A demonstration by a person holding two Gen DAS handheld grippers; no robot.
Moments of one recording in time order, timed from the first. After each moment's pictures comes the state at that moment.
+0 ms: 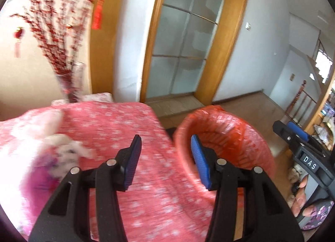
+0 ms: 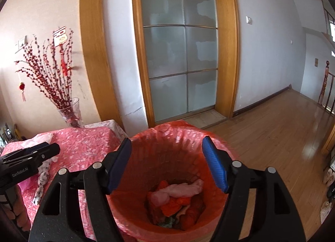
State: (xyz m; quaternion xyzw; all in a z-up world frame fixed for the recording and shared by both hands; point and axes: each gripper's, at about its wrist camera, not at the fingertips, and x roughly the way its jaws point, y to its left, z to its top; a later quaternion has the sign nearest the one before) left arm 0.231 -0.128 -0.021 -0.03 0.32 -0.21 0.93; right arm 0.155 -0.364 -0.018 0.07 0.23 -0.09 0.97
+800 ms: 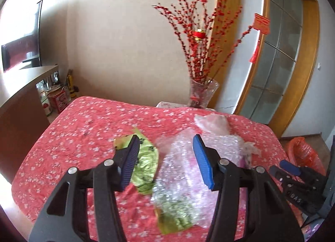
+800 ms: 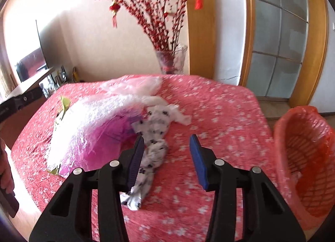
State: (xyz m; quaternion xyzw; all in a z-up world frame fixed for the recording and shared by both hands) left arm 0.175 0.145 -0.014 -0.08 0.28 0.05 0.95; right arm 0.214 -0.123 -0.074 0.00 0.34 0.15 0.93
